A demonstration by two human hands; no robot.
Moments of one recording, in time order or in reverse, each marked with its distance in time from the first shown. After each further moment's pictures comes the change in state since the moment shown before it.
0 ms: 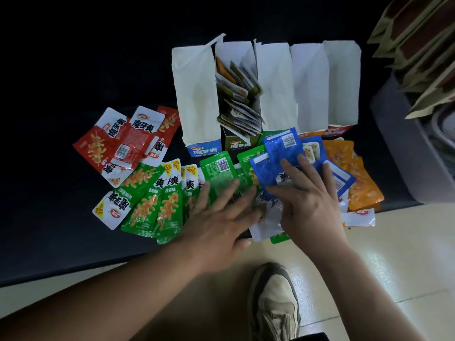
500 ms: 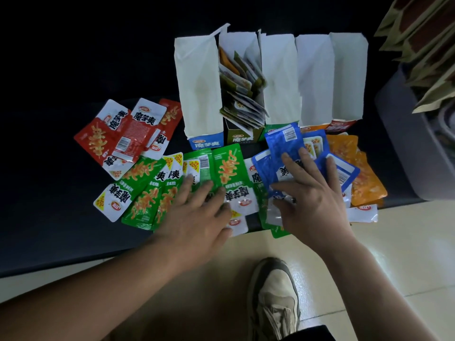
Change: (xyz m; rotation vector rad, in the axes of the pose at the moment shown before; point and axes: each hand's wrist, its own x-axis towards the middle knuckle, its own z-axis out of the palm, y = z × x) left_hand -0.026 -0.024 0.009 0.223 0.170 -0.026; right_hand 0.000 0.006 -0.005 -0.045 -0.174 -0.010
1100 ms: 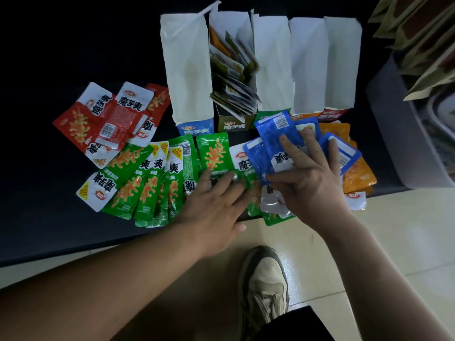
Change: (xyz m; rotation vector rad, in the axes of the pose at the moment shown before) left_hand 0.035 0.034 -0.009 0.017 -0.188 0.074; right_hand 0.008 0.015 -0.005 -0.018 0.039 -0.048
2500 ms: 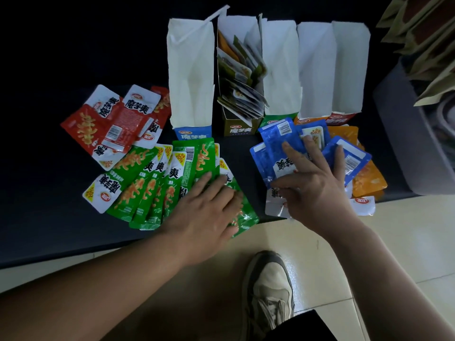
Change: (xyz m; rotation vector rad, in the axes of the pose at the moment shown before) left_hand -0.020 -0.019 0.021 -0.032 0.161 -0.020; right_hand 0.005 -0.011 -0.008 -0.066 -0.172 0.051
